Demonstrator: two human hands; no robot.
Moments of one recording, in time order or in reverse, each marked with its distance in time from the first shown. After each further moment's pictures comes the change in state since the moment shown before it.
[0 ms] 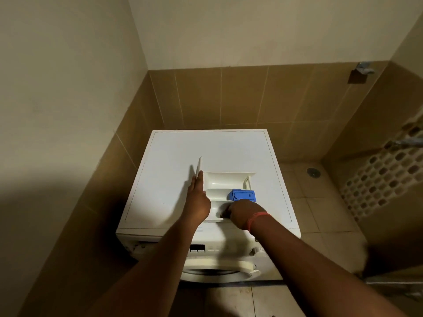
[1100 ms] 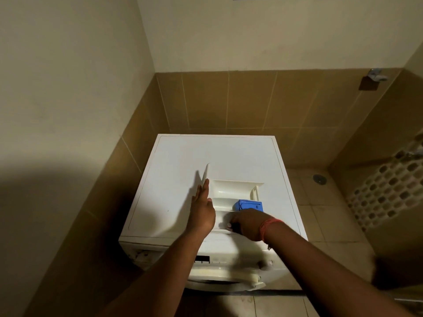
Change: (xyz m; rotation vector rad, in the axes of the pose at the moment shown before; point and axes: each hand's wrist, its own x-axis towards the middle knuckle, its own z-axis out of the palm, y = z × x) left_hand 0.000 0.002 -0.004 -0.152 0.019 -0.120; right_hand -0.006 -0.005 -0.025 -0.066 -0.093 -0.183
